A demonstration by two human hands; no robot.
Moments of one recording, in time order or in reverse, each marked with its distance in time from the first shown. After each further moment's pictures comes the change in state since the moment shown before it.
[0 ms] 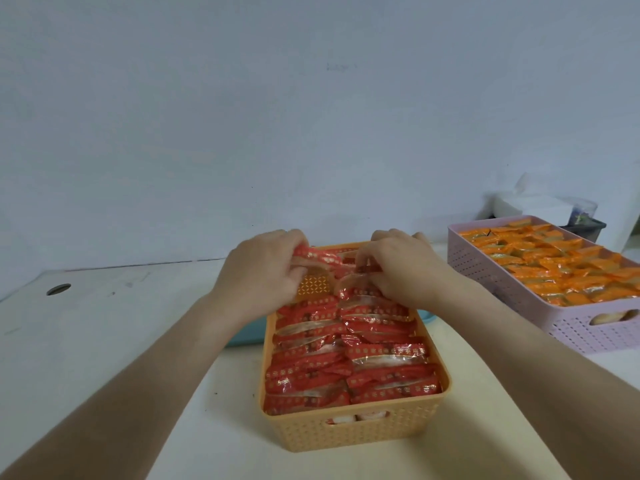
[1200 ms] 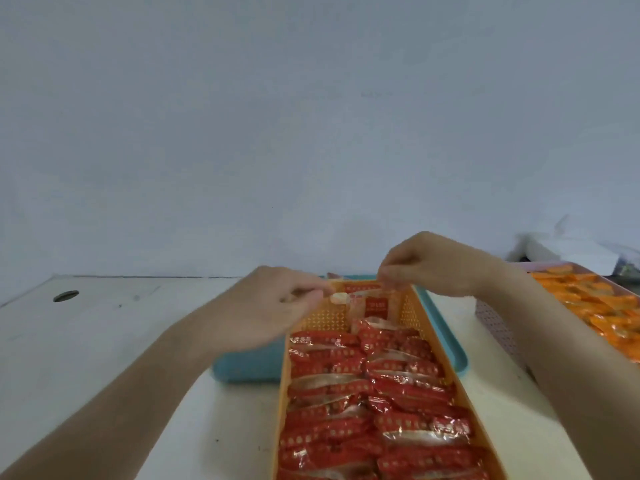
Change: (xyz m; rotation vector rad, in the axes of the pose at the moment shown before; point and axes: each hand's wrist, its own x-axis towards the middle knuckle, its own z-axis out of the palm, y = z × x) left_hand 0.000 -0.012 -0.032 -0.455 -0.387 -0.111; right_hand 0.045 0.016 -0.044 0.457 -0.271 0.059
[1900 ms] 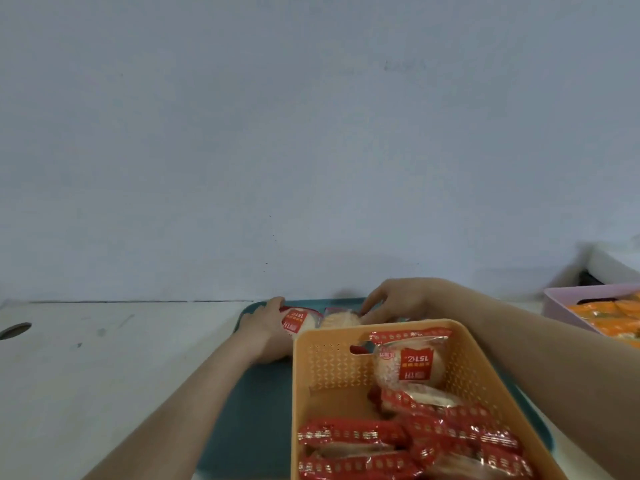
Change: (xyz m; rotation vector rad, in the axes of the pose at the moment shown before) left_hand 0.135 -0.152 0.058 -0.050 0.004 -0.585; right_hand 0.160 0.074 0.070 0.003 -0.371 0.291
